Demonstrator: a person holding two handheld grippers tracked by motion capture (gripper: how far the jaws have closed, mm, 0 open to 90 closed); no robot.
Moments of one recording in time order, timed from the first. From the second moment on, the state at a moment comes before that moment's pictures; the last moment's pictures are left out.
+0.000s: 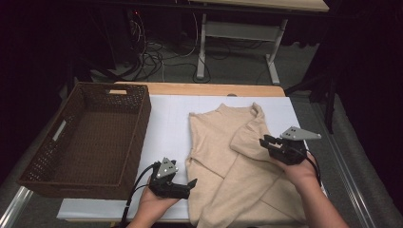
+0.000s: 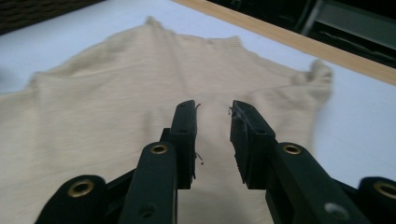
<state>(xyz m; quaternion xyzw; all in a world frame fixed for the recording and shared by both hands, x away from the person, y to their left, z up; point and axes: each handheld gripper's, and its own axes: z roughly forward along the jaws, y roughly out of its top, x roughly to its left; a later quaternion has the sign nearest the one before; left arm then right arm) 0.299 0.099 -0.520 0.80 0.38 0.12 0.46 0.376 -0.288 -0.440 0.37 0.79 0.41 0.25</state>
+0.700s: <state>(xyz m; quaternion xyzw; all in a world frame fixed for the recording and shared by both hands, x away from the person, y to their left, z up) 0.296 0.099 -0.520 0.79 0.38 0.13 0.46 0.460 -0.285 -0.505 0.44 0.81 0.33 0.20</state>
